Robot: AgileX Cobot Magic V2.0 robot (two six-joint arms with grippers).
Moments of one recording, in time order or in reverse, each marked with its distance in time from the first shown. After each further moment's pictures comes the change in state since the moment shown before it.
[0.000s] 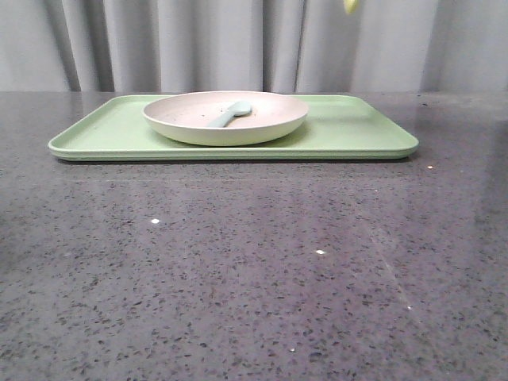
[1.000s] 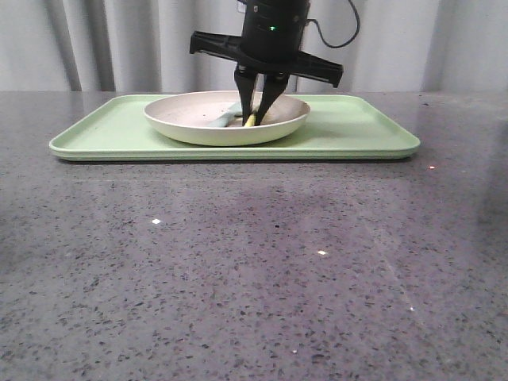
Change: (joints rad) left arm 0.000 0.000 0.000 0.000 0.000 0.000; right arm 0.115 0.278 0.000 0.204 -0.054 0.192
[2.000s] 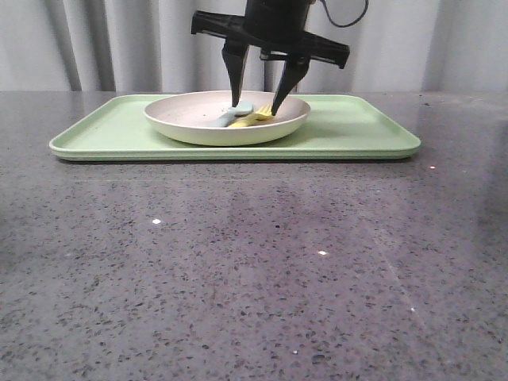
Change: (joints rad) left arm 0.000 0.000 0.000 0.000 0.000 0.000; right arm 0.000 -0.045 0.010 -0.012 0.012 -0.016
